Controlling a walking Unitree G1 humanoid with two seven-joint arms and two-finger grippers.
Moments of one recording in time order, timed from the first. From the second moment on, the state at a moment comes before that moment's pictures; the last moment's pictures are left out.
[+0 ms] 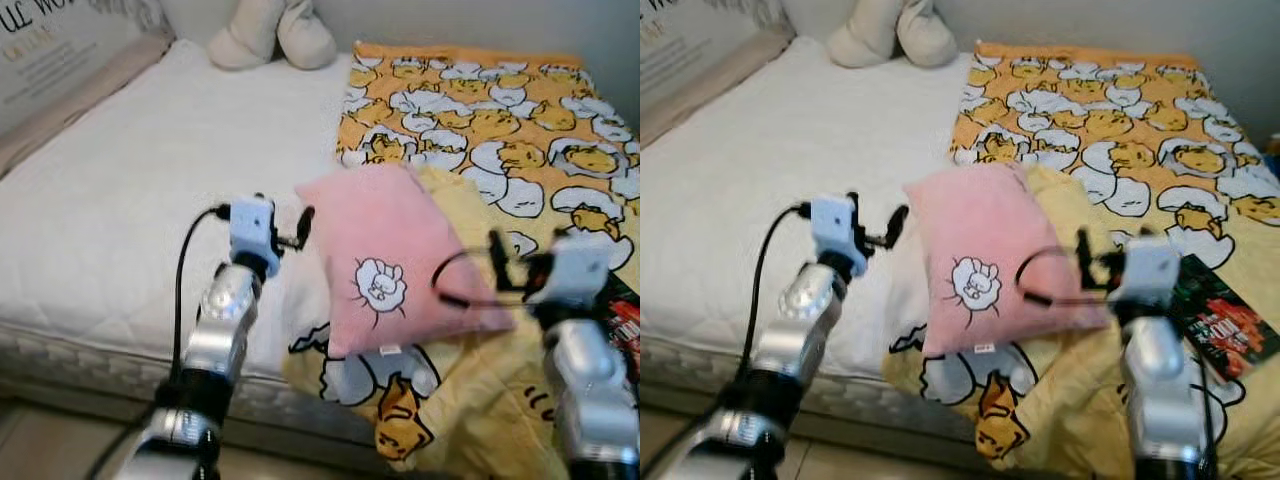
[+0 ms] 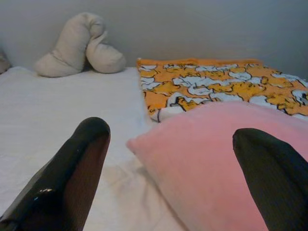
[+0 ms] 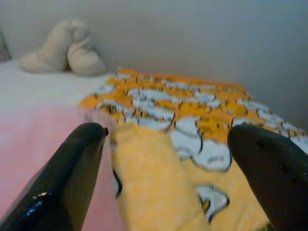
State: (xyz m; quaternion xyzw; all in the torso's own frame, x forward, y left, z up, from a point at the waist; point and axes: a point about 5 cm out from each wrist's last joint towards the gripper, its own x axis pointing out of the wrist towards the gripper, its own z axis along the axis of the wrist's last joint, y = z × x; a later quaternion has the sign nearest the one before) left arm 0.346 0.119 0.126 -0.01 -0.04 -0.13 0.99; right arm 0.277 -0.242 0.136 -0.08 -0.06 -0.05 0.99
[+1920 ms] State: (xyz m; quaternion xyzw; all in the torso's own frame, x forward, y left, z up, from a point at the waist) left arm 0.308 0.152 0.101 0.01 -0.02 -0.11 0.99; right arm 0.237 -0.198 0.110 -0.06 -0.03 -0.03 1.00
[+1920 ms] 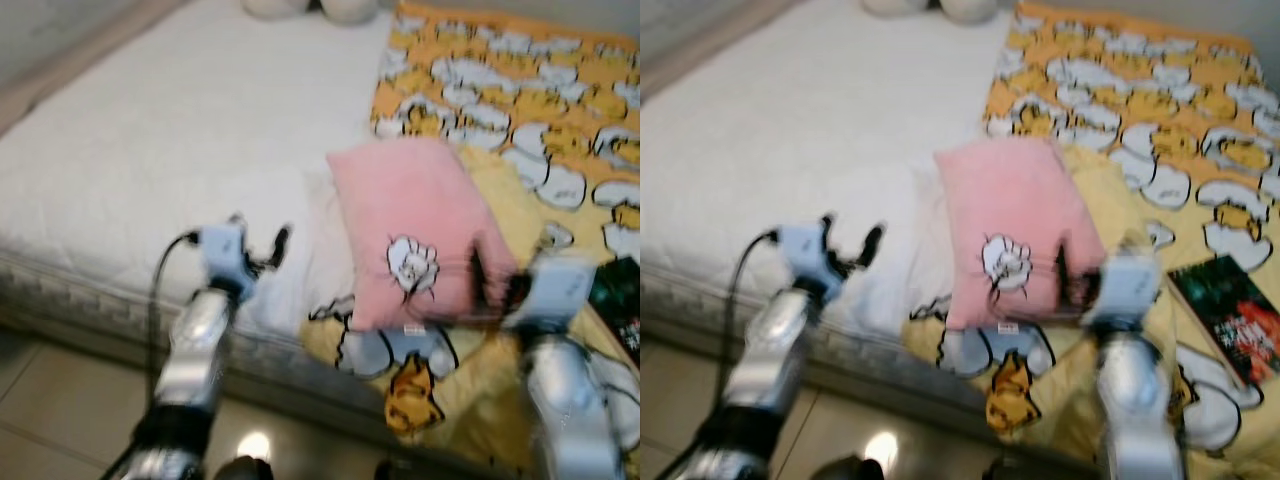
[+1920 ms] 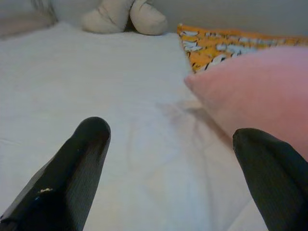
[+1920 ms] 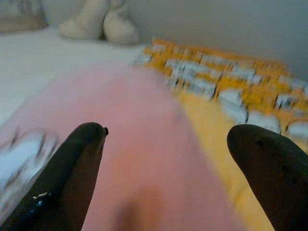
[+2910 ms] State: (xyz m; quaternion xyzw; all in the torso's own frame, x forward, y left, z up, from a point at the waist) left arm 0.301 0.146 0.092 0.05 0.01 -0.16 0.99; right arm 0.256 -0.192 0.095 -0.06 -0.01 -0.04 1.00
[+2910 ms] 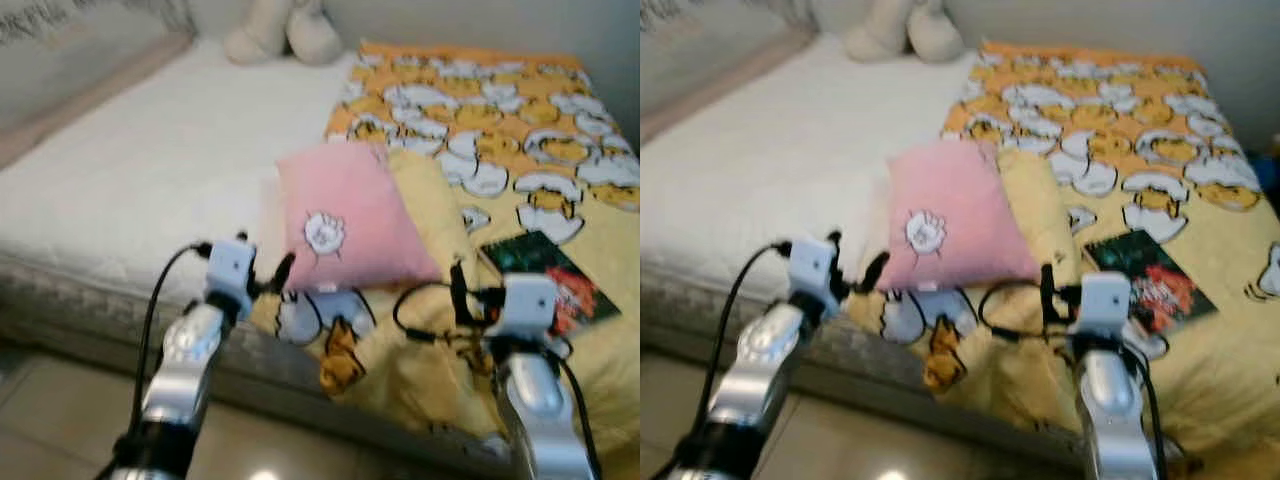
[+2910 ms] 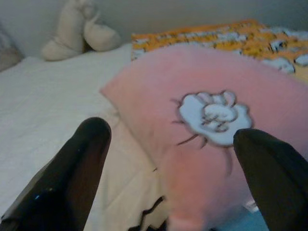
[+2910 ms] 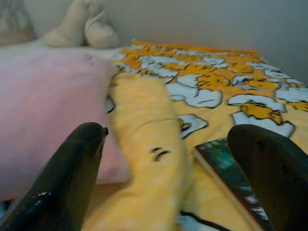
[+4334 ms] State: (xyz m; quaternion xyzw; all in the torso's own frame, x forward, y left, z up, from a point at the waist) left arm 0.311 0.127 0.102 0.03 -0.02 -0.14 0.99; right arm 0.258 -0.195 0.089 -0.05 0.00 -0.02 1.00
